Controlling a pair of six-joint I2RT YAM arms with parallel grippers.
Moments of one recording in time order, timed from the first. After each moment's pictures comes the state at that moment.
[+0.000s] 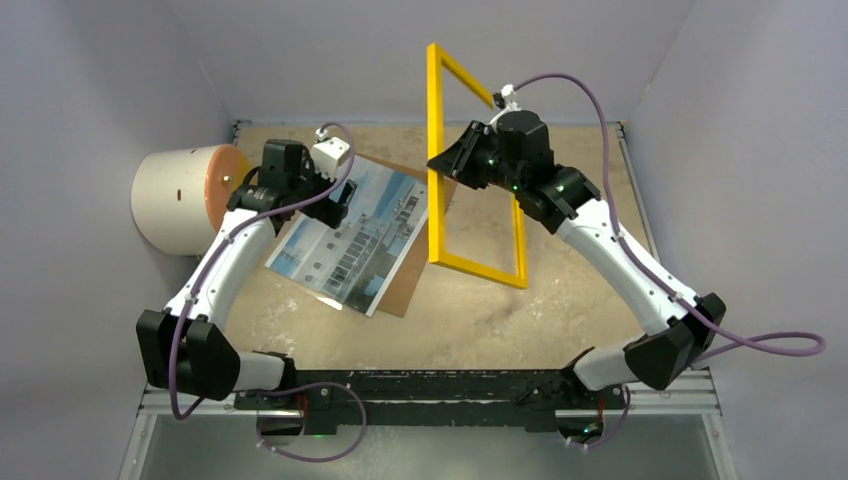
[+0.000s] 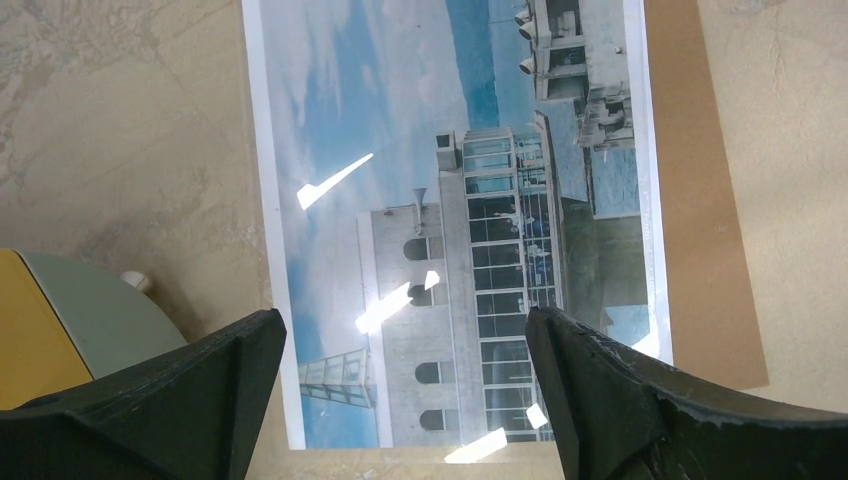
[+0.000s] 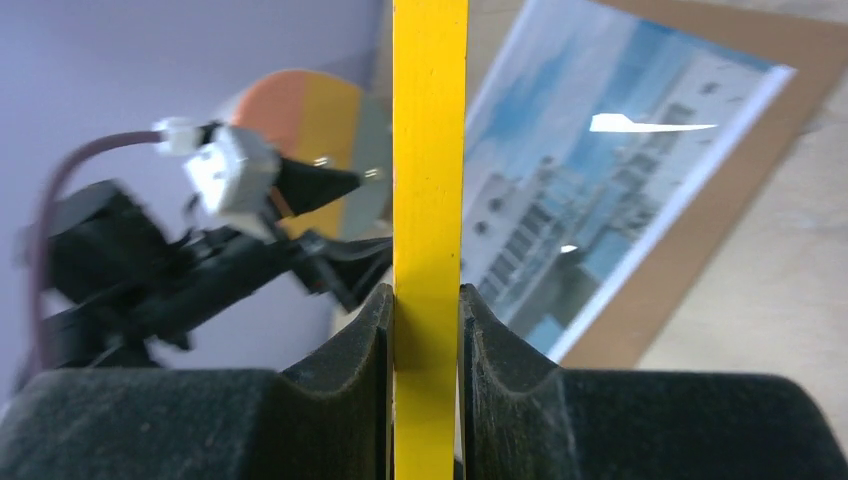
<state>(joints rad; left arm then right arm) -0.19 1.34 1.21 -0.61 0.16 0.31 0.62 1.44 1.54 -0.52 -0.04 0.83</state>
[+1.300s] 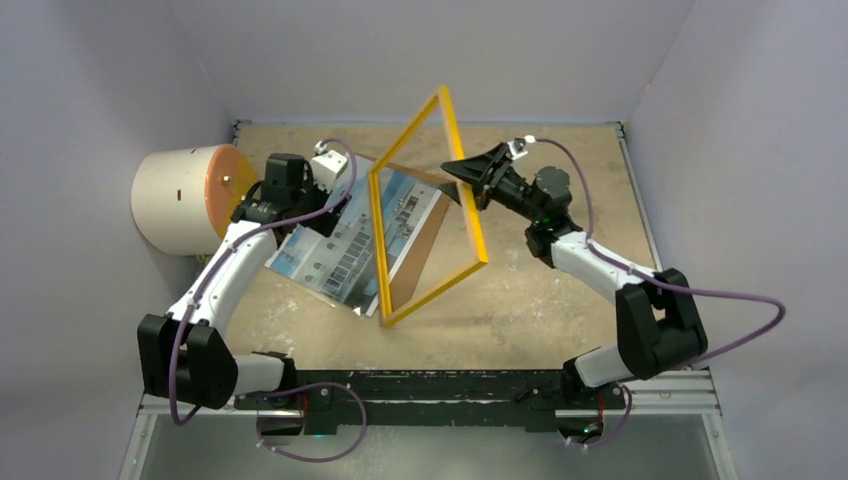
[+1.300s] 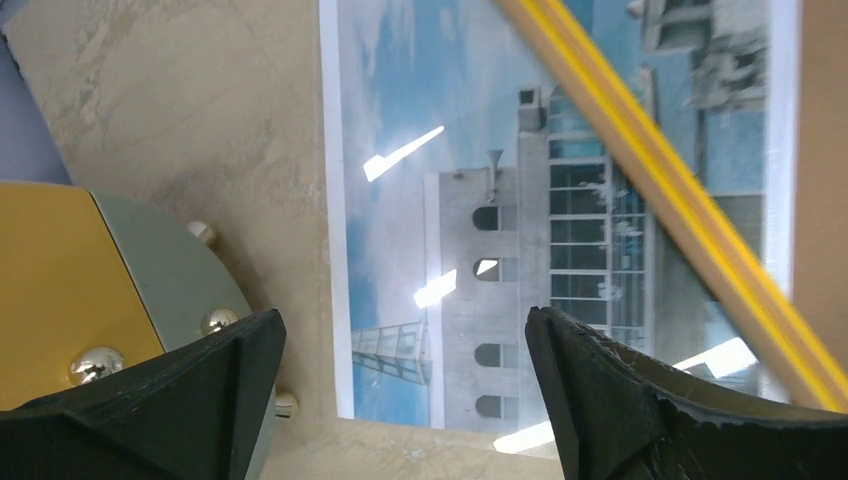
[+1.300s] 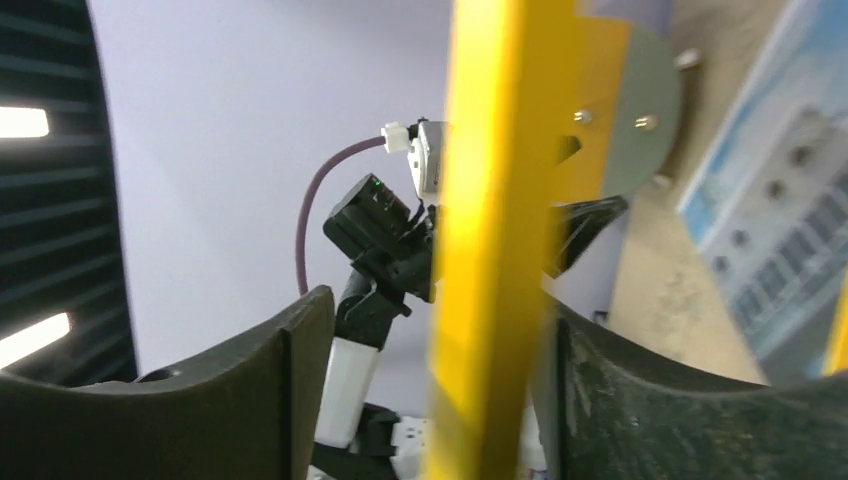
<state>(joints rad) -0.19 1.29 1.11 -0.54 0.02 0.36 0.40 1.49 0.87 0.77 -0.63 1.65</state>
